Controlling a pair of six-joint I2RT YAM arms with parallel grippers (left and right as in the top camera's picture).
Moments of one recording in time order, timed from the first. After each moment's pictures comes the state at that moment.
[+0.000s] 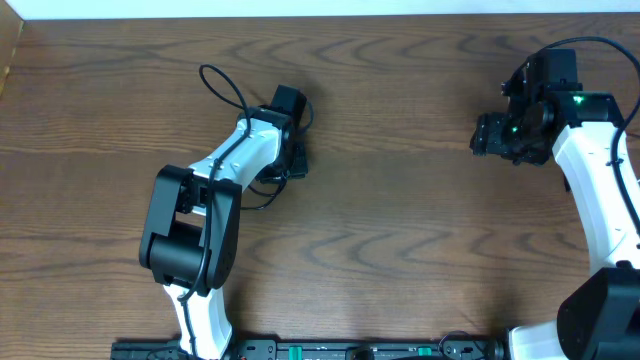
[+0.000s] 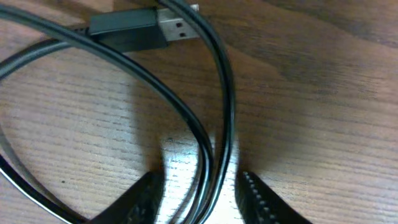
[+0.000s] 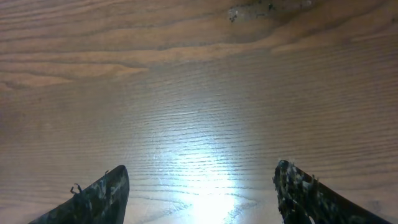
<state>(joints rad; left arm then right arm) -0.31 2.01 1.31 -0.78 -0.04 -0.46 -0.01 1.63 1.39 -1.03 -0.11 0.16</state>
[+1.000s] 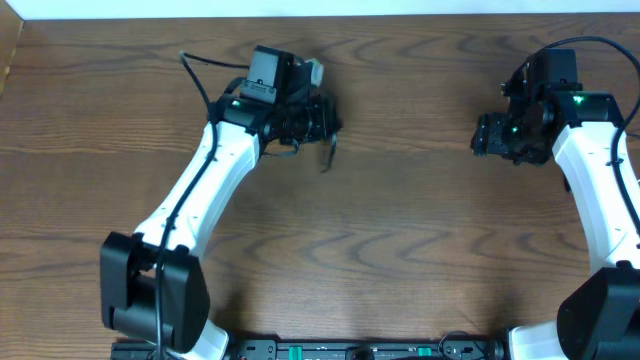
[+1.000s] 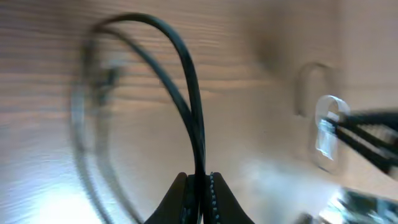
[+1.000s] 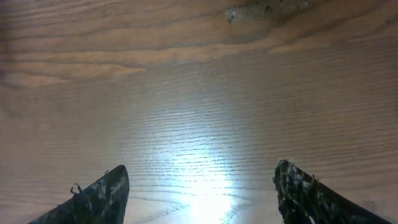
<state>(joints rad) -0.31 1.72 1.39 -0.62 0.58 -0.45 -0.01 1.63 1.39 -1.03 -0.10 0.16</state>
